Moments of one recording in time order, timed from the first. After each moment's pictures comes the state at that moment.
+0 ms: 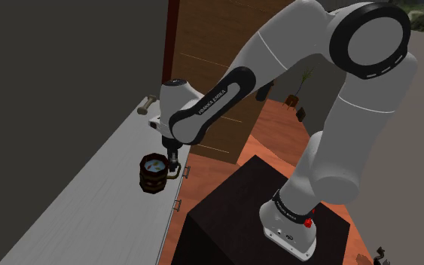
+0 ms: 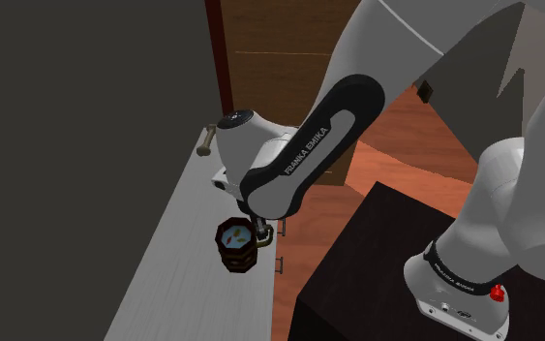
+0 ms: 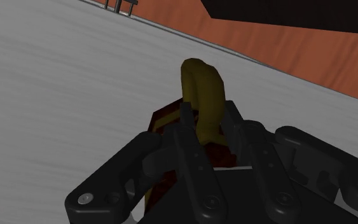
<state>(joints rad) 0.34 0.18 0.09 -2.44 0.03 2.51 -0.57</state>
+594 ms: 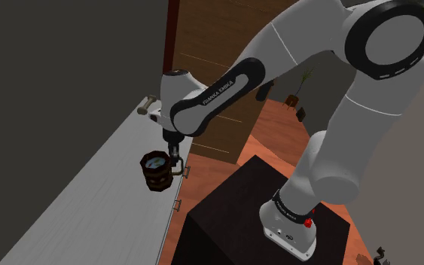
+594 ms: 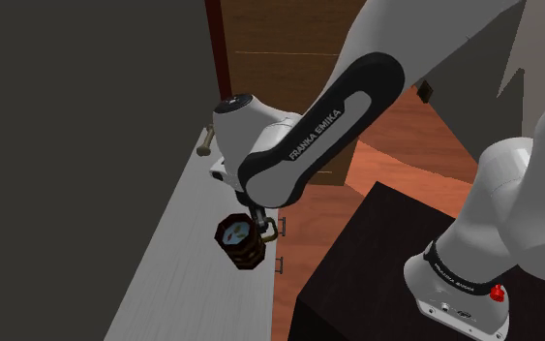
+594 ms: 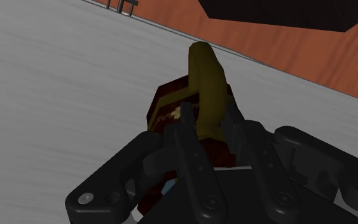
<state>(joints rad) 0.34 0.11 0.09 -2.44 0.04 2.43 -0.58</state>
